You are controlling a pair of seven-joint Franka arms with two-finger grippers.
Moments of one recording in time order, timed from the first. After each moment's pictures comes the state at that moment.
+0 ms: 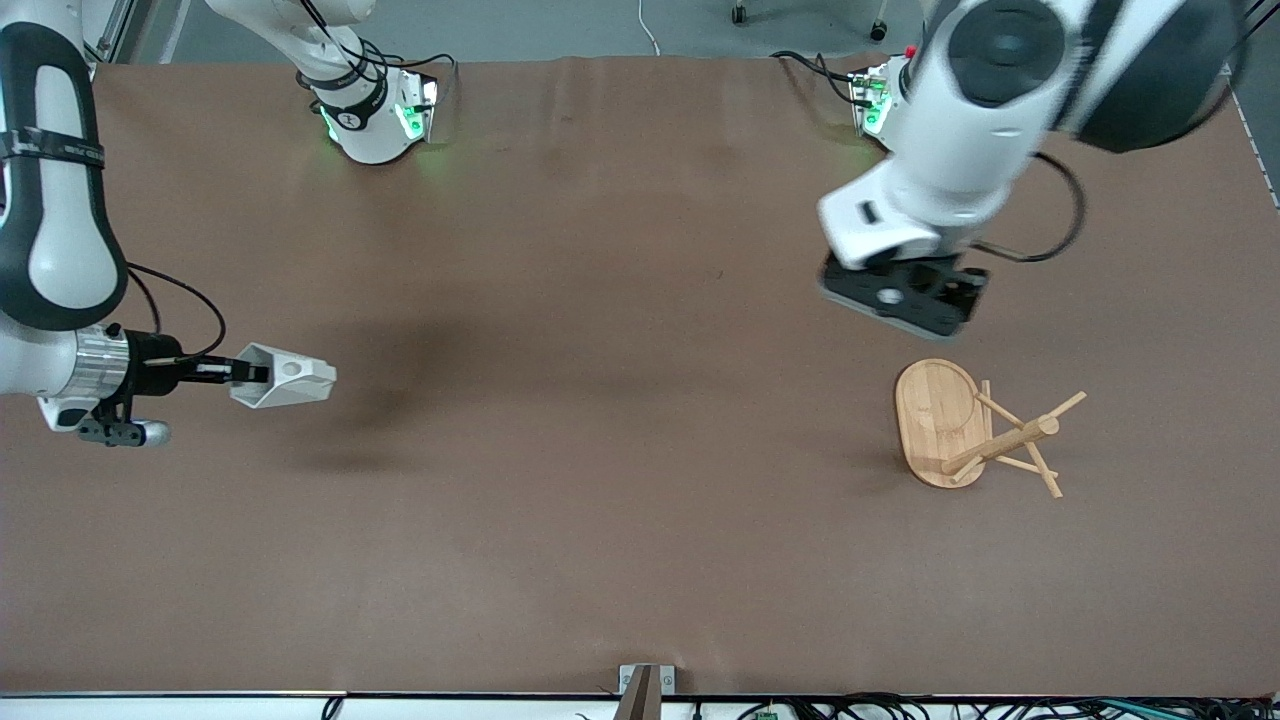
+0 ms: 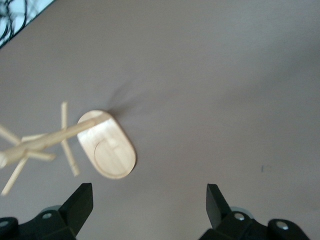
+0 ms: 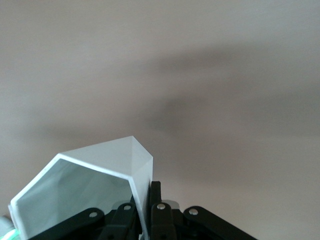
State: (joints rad) left arm -0.42 0.24 -0.16 -1.43 0.18 1.66 0.00; right arm -0.07 0.34 -0.08 -1.71 0.51 1.70 -0.18
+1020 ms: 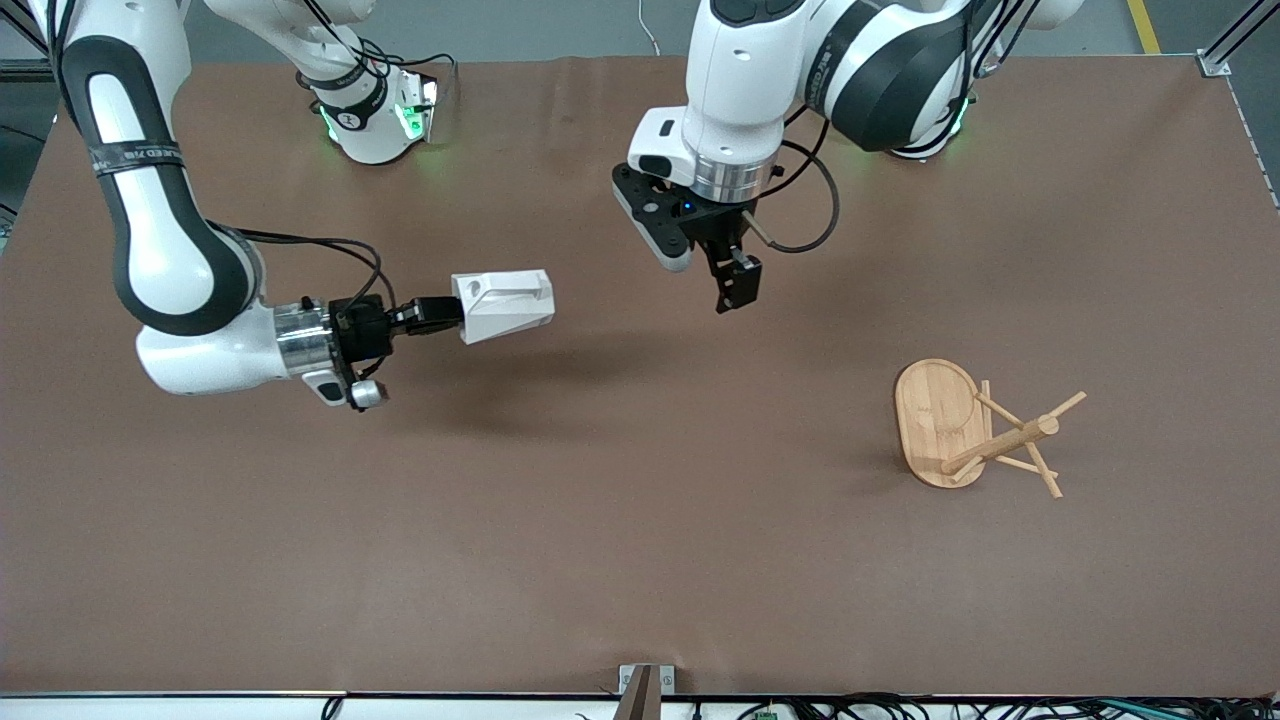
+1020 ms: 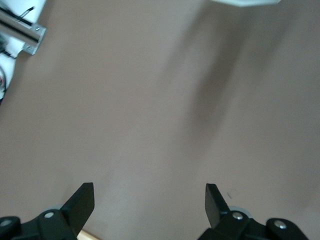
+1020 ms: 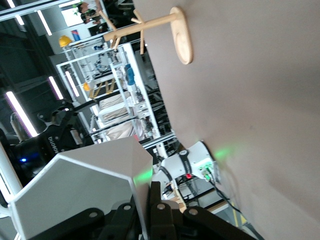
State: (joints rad) left arm -0.44 0.28 -0.37 -1.52 0.13 1.93 0.30; right arm -0.04 0.35 0.23 -1.90 1.31 1.63 -0.34
